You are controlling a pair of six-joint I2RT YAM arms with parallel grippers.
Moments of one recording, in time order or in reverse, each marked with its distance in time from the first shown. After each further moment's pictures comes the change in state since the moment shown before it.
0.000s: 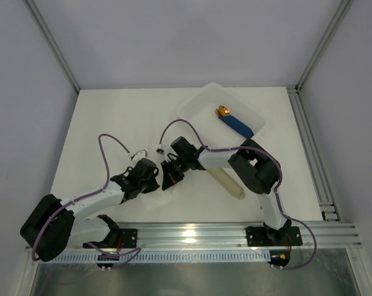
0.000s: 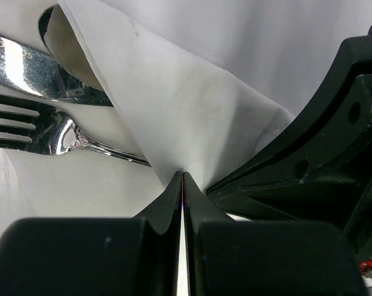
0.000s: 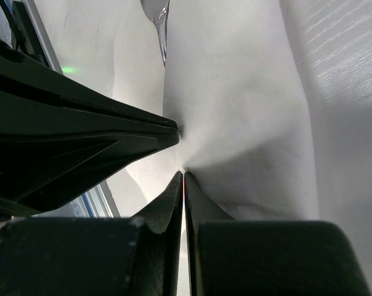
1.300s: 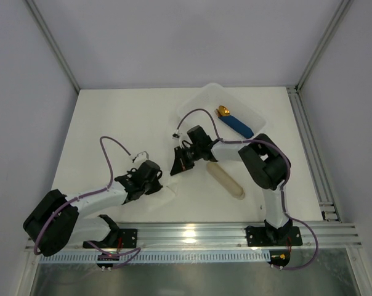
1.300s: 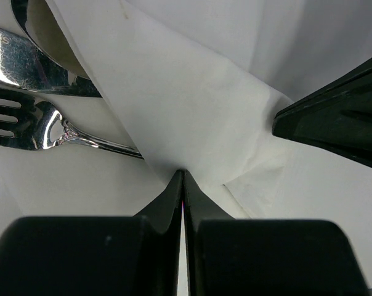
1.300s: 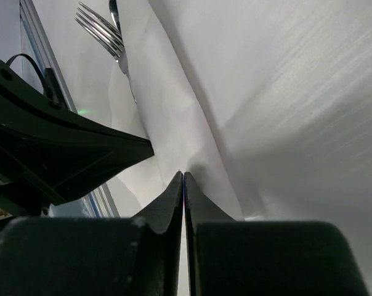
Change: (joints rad) left arm -0.049 0.059 -0.008 0.047 -0.028 -0.102; right arm -0.170 -0.051 -0.053 0.092 -0.039 0.082
